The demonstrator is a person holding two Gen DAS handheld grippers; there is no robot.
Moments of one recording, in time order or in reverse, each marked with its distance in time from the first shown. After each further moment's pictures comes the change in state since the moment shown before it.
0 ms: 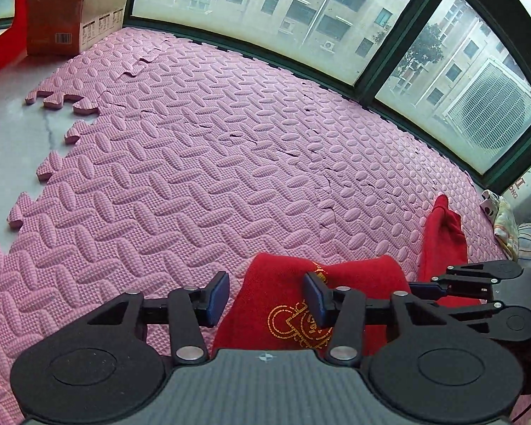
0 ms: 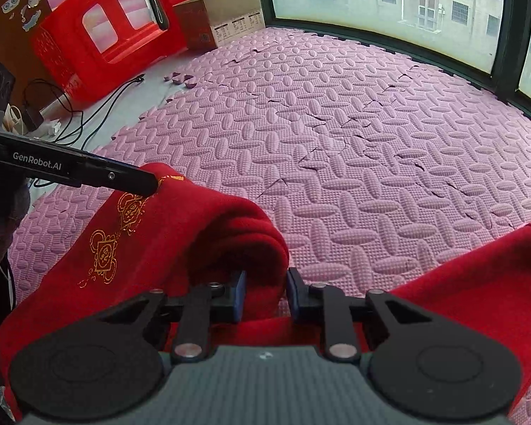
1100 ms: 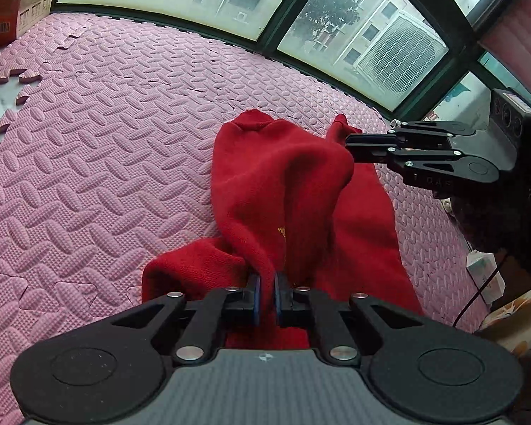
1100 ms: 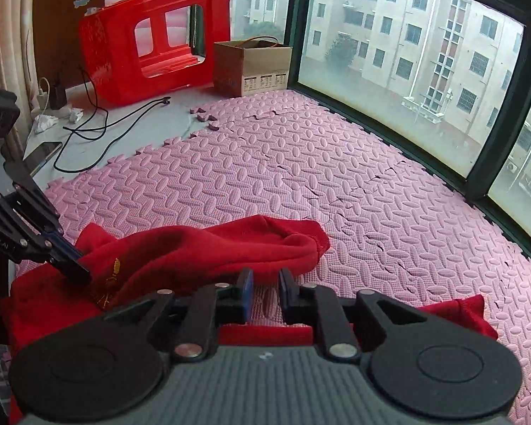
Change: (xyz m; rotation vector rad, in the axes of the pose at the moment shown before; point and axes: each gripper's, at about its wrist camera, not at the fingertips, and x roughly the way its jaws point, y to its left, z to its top) left arm -0.053 -0.005 -0.074 0.151 0.089 -0.252; right arm -0.099 0.031 -0.008 -0.170 -0.172 -0.097
